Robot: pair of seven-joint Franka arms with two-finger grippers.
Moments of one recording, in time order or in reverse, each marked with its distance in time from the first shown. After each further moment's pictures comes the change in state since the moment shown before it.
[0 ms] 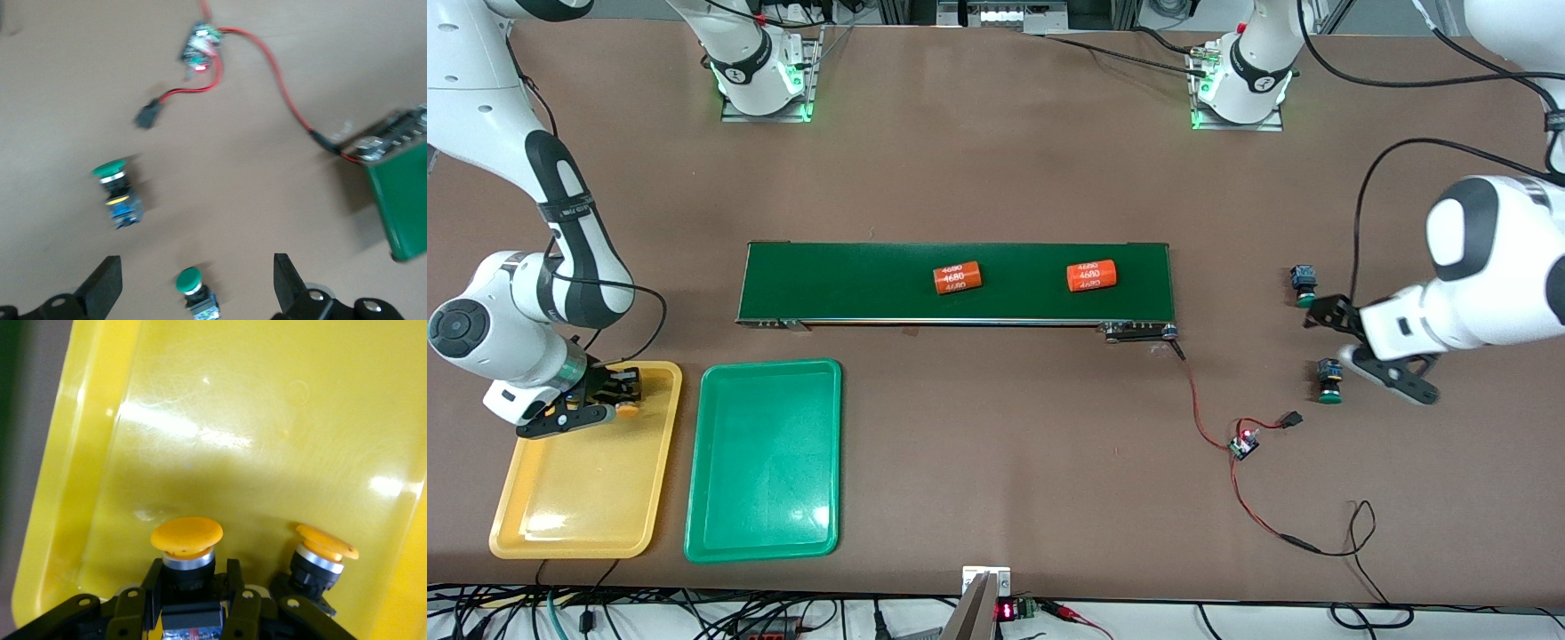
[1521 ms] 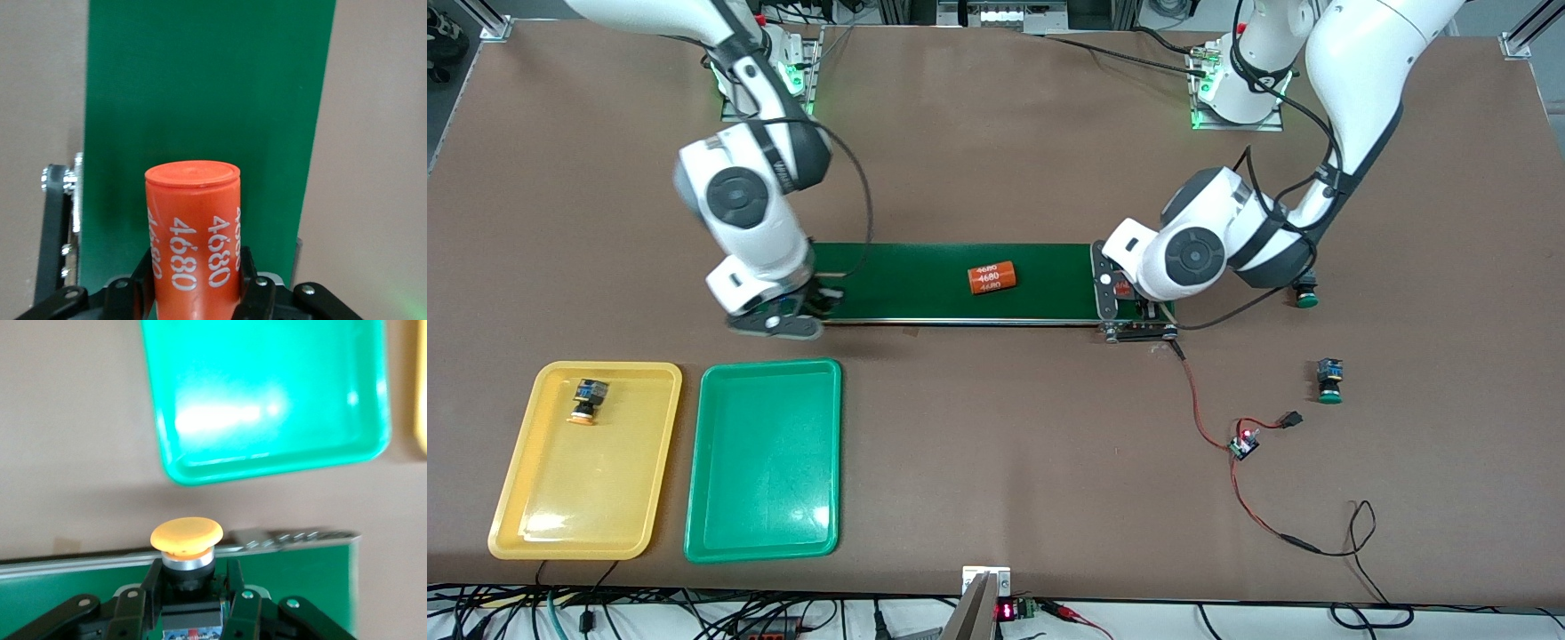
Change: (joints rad) left arm -0.025 0.137 -0.557 -0.240 0.246 0.136 0.348; right arm 0.365 -0.395 0.190 -0.268 -0.036 -0.236 0.904
